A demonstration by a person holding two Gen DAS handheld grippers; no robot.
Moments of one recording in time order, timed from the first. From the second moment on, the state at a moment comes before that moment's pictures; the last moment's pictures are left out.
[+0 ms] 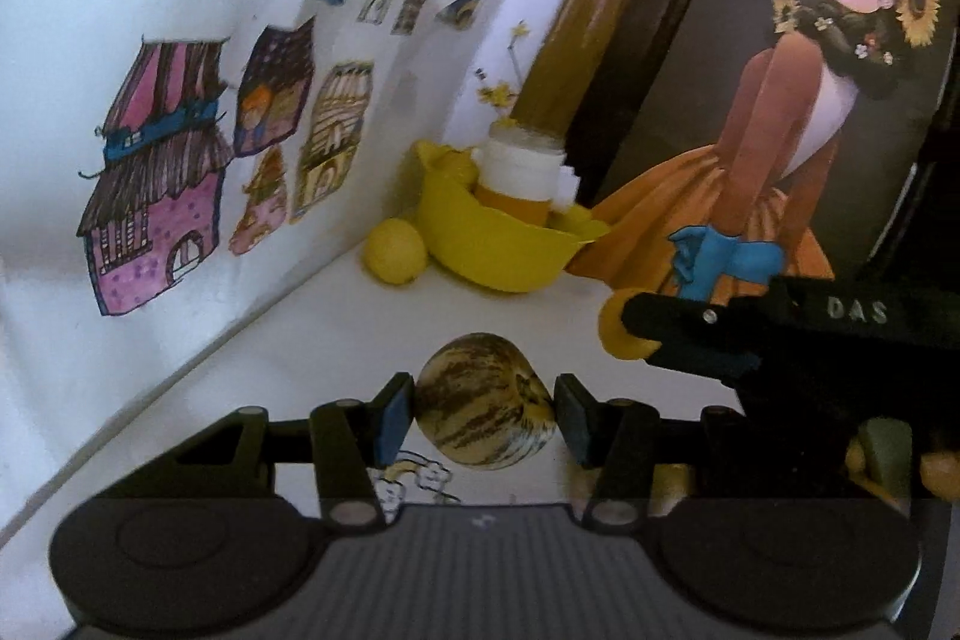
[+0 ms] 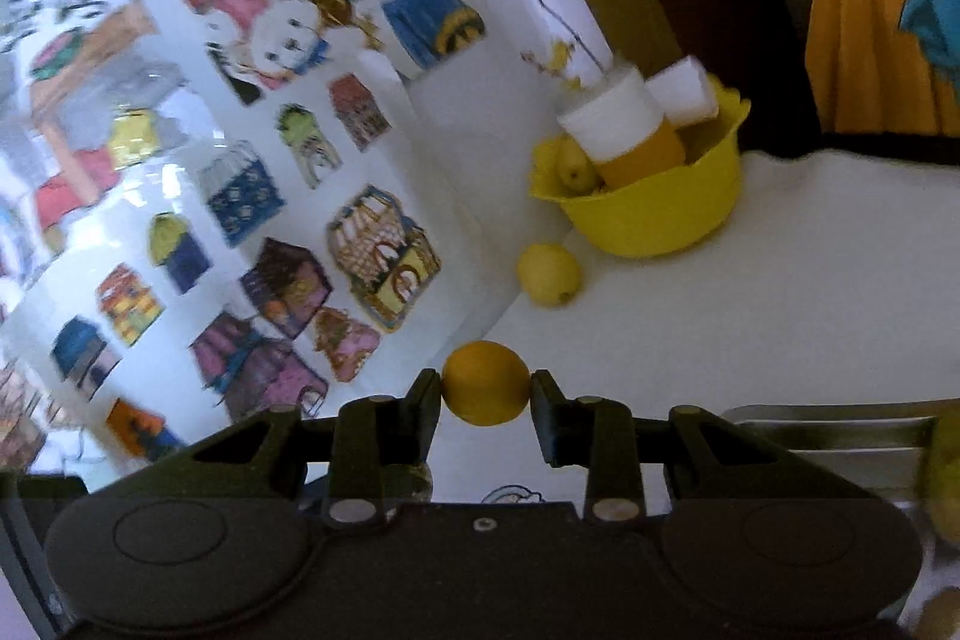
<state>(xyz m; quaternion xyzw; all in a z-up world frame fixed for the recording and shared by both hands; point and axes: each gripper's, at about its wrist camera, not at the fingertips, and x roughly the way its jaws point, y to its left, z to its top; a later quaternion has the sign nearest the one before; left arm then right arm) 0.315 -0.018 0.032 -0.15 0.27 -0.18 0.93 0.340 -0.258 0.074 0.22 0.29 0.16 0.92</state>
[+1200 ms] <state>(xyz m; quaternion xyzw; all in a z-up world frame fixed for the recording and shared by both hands) 0.165 -0.032 0.055 -0.13 0.24 -0.23 0.93 0.112 -0.281 0.082 0.25 0.26 0.17 0.92</state>
